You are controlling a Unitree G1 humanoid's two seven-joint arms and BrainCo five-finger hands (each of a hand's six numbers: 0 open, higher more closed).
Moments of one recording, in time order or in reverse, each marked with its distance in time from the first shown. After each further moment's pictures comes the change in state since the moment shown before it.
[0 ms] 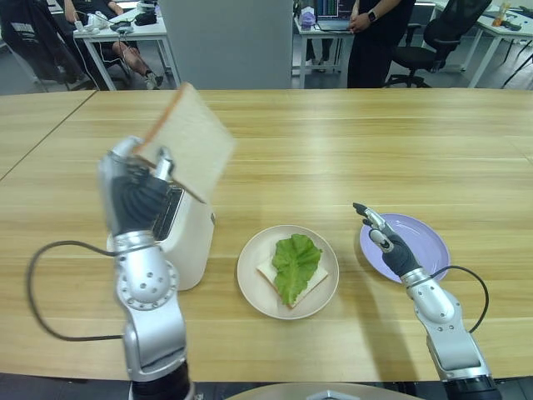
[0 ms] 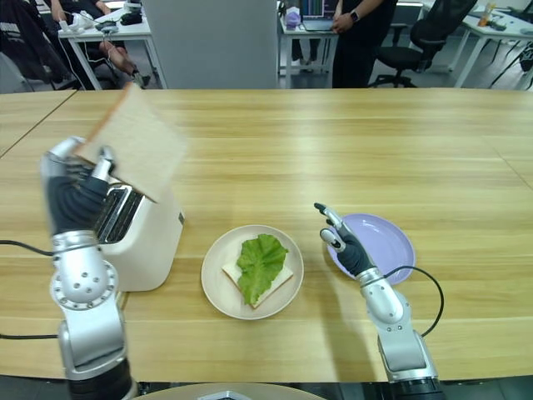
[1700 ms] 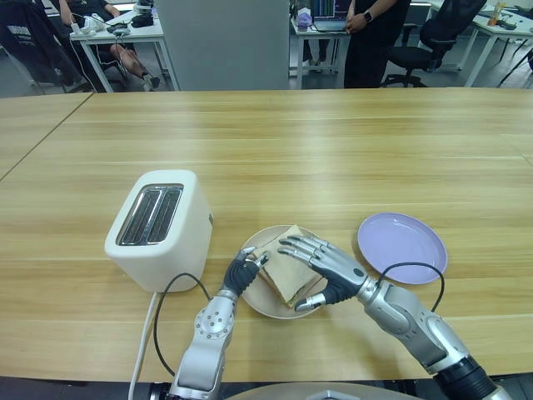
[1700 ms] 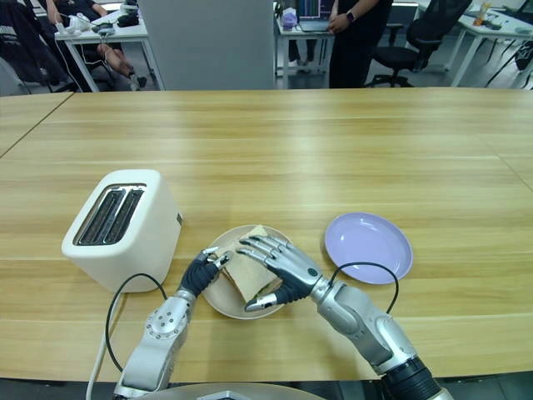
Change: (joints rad) left arm 0.204 0.110 -0.272 0.444 -0.330 0.023 -0.095; right arm -0.094 -0.139 0.360 0.052 -0.596 -0.298 -0.064
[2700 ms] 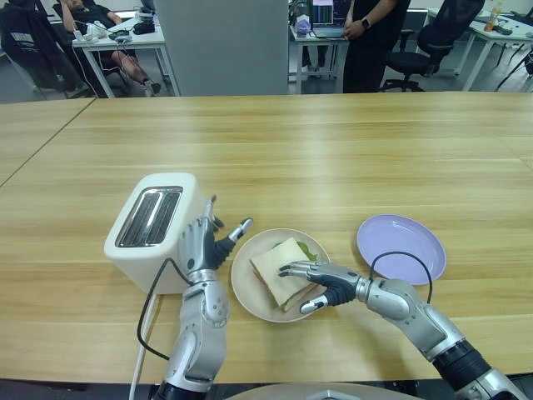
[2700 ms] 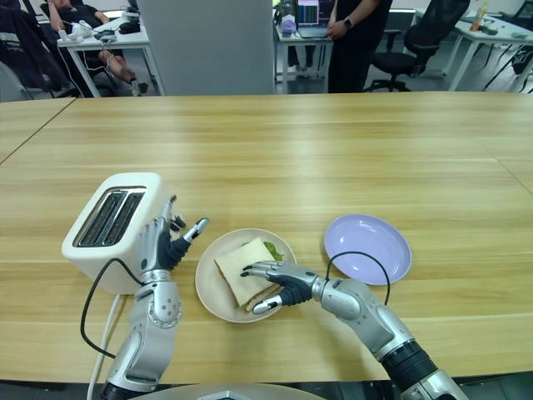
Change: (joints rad) left arm -0.070 0.109 -0.116 -0.190 0.947 0.209 0.481; right arm -0.095 -0.026 0.060 0.145 0.274 0.053 0.351
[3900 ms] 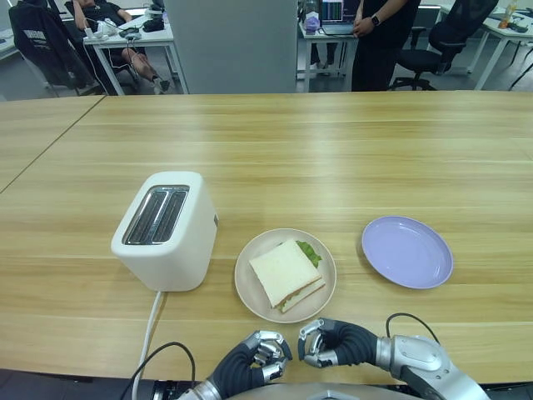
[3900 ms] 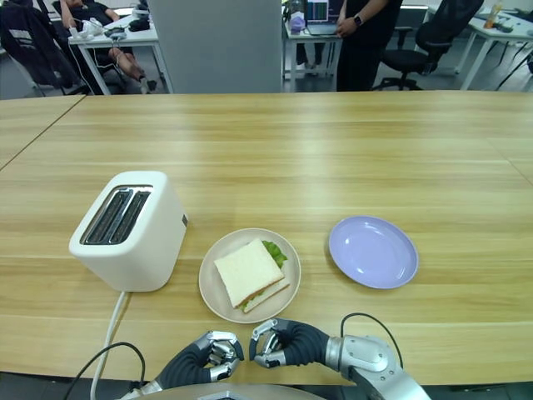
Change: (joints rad) left arm 0.588 0.273 -0.068 -0.051 -1.101 -0.517 -0.751; right arm 0.434 0.001 -0.061 -0.452 0.722 0.703 0.256
